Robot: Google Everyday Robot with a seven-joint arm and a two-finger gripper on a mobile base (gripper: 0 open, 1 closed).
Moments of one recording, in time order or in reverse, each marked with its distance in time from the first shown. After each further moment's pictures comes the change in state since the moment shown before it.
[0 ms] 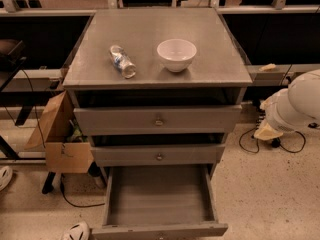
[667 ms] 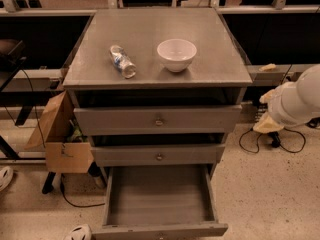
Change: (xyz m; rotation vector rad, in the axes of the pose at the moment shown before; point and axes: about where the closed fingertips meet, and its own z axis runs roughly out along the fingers) arm -0.006 -0.016 -0.006 0.026 -0.062 0.012
